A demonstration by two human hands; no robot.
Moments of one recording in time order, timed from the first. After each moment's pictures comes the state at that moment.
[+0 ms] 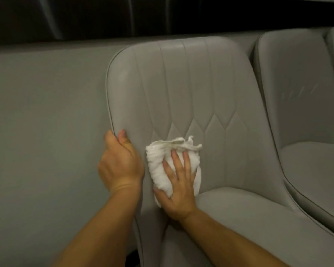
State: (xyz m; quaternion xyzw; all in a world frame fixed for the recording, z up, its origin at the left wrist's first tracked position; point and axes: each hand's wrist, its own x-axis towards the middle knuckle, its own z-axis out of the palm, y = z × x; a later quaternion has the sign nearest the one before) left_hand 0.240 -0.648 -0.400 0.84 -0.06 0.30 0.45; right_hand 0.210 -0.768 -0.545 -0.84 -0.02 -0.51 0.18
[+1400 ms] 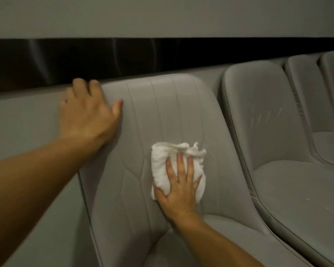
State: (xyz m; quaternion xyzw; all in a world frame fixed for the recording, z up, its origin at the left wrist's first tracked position) left_hand 0.305 -0.697 -0.241 0.88 -0.22 0.42 0.10; right_hand 0.216 -0.846 -0.499 -0.86 0.19 -0.47 0.10
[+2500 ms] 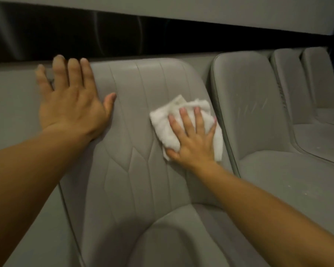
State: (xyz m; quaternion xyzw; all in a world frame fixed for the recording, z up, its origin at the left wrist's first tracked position) left_hand 0.313 -0.706 -0.269 0.84 -0.25 0.49 0.00; right_hand 0.197 -0.946 -0.414 -0.87 0.16 -0.44 -0.13
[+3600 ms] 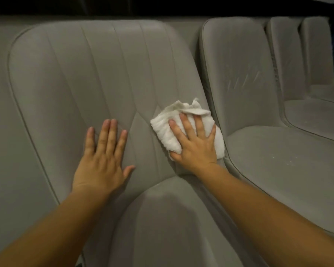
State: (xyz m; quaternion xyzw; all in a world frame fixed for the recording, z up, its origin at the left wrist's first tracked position) left_hand 0.234 -0.705 -0.433 0.86 -0.35 0.33 -0.18; right_hand 0.138 -0.950 -0.489 -0.91 0.20 -0.33 -0.13
